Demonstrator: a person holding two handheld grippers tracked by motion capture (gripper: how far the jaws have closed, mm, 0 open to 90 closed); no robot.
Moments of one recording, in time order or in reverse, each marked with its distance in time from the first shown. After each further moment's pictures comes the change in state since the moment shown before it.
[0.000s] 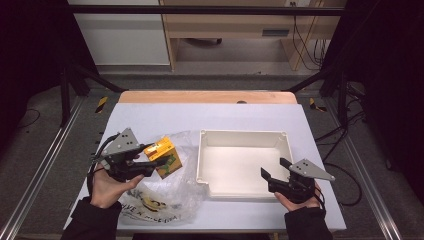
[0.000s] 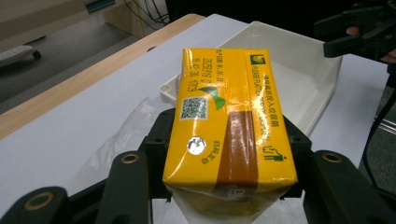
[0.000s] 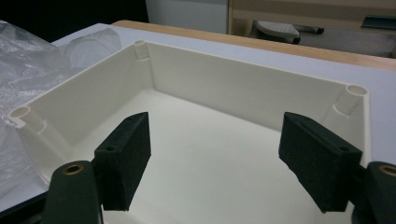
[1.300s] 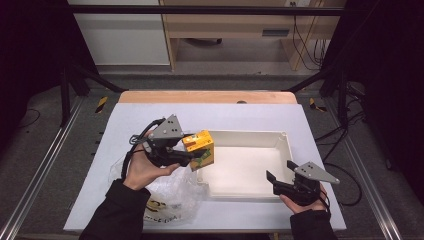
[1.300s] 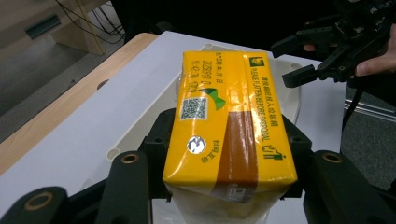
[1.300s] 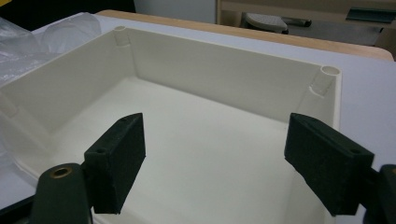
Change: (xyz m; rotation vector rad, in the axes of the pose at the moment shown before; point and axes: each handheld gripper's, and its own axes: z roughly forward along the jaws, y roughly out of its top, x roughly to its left) left arm -0.026 0.059 0.060 0.022 -0.156 0.144; right arm -0.011 -0.010 -0.005 0.023 -0.042 0.001
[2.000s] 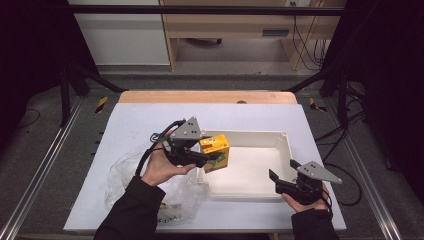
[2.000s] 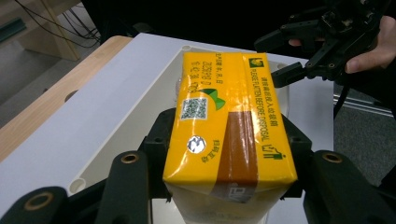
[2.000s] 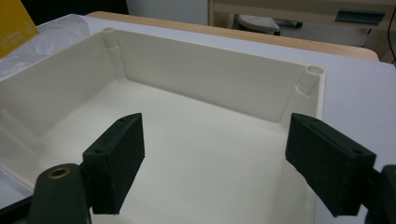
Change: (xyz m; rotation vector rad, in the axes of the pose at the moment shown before) left arm -0.001 0.002 0.042 0.009 -0.085 0.034; right arm -0.006 -0.001 0.000 -0.005 -0.026 0.005
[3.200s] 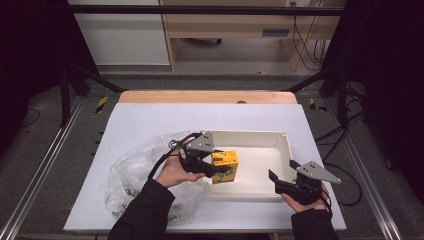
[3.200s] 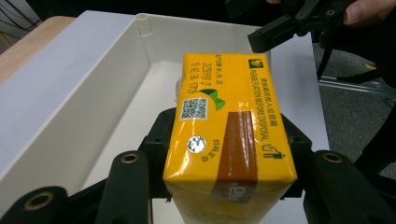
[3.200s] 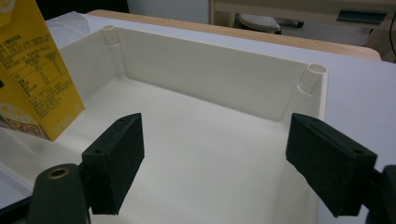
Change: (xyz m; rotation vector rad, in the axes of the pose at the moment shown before) left arm 0.004 -0.035 0.055 0.042 -0.159 0.059; right arm 0.000 -0.001 0.001 0.002 0.002 -0.007
